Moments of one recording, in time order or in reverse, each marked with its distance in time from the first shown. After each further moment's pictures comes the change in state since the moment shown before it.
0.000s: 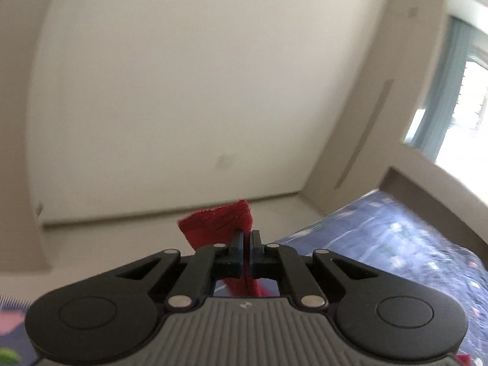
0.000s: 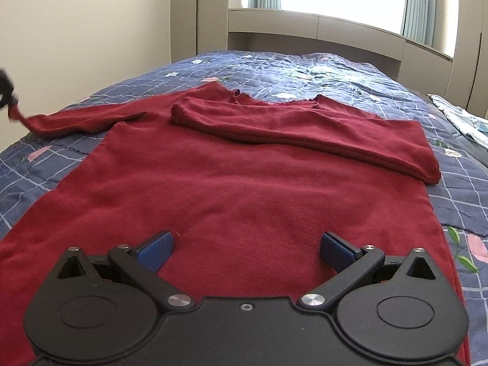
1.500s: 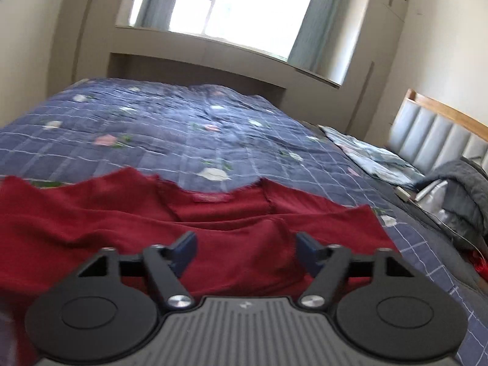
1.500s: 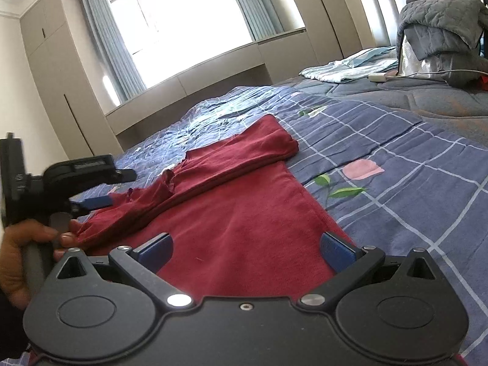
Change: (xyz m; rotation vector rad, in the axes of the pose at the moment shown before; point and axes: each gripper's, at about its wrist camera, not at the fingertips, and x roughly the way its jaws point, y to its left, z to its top) left arm -0.122 -0.273 -0.210 0.513 0.406 -0.814; right arm -0.058 -0.085 -0.048 0.624 -0.247 -0.190
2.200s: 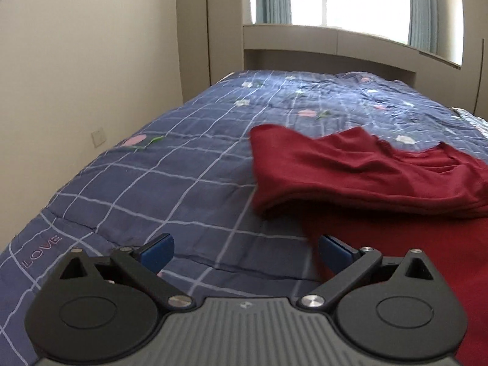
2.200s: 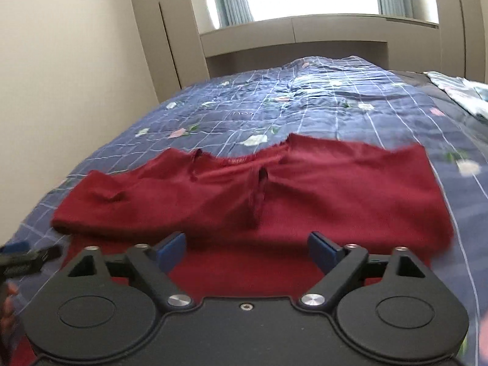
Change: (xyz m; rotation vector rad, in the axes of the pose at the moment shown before) left arm -0.091 0.122 -0.045 -0.012 0.052 0.554; right arm 0.135 0.093 0.078 -0.396 0.250 0.263
